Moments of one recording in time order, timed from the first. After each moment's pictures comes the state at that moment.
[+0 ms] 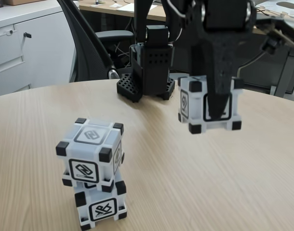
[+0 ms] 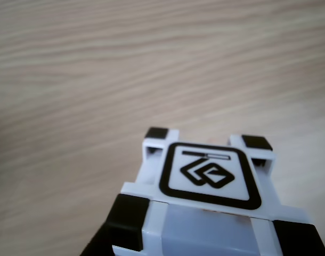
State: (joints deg) arm -3.2 99.1 85.9 97.8 11.0
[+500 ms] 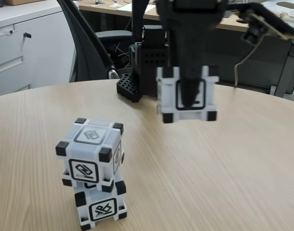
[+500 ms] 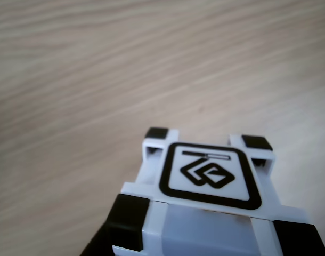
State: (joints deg) arm 4.7 101.5 85.9 97.8 7.9
